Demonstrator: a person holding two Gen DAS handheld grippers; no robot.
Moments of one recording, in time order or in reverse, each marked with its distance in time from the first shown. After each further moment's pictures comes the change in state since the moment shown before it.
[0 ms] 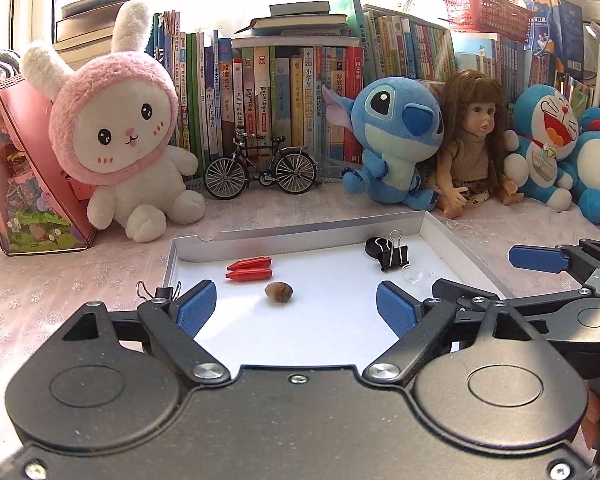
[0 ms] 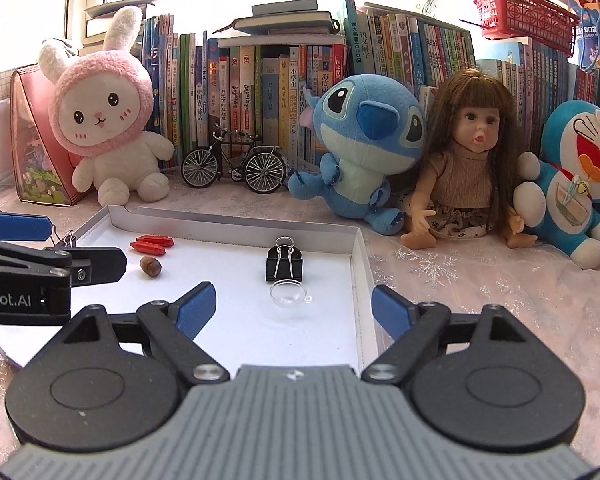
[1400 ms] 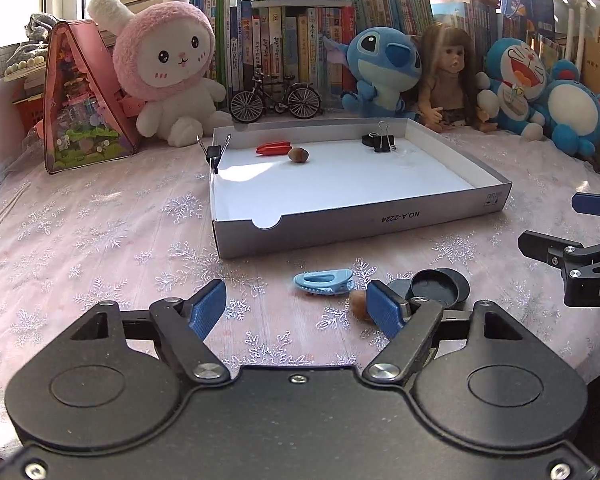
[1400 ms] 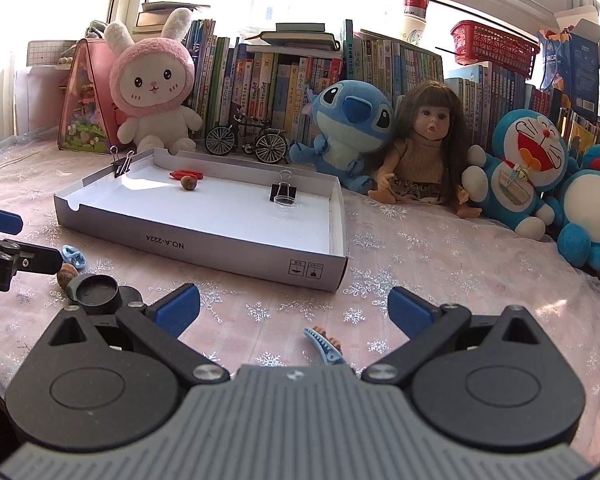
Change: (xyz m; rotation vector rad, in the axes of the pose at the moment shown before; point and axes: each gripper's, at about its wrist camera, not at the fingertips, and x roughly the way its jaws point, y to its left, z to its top) left arm -0.099 0.025 -0.125 0.015 0.064 -0.006; right arm -0.119 0.002 -0.101 -0.091 -0.057 -0.038
